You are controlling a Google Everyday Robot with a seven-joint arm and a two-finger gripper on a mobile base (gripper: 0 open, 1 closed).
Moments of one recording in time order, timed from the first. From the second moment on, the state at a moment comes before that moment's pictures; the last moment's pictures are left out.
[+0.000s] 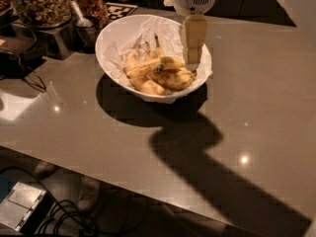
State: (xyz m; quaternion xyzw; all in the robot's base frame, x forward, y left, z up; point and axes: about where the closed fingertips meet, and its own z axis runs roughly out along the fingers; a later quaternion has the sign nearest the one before) arm 0.598 -0.064 0.990 -0.77 0.62 -0.08 0.15
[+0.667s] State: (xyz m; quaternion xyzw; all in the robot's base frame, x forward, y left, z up) arm 0.622 -0.029 0.958 -0.79 0.59 -0.07 0.12
